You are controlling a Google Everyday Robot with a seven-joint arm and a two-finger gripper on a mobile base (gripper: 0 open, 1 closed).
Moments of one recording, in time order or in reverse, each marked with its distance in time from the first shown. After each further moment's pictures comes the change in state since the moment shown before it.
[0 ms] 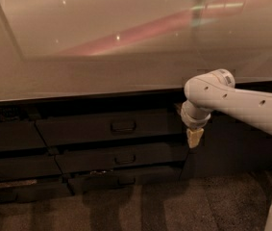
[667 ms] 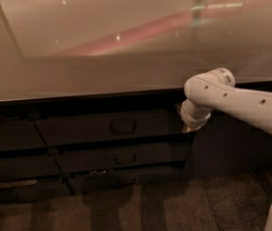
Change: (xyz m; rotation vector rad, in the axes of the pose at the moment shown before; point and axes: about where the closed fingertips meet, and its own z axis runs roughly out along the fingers) arm 0.000 0.000 0.000 0.000 0.000 0.000
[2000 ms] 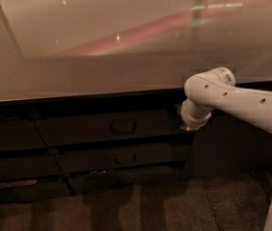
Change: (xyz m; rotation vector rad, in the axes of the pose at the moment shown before) arm 0.001 -0.004 -0.005 0.000 0.000 0.000
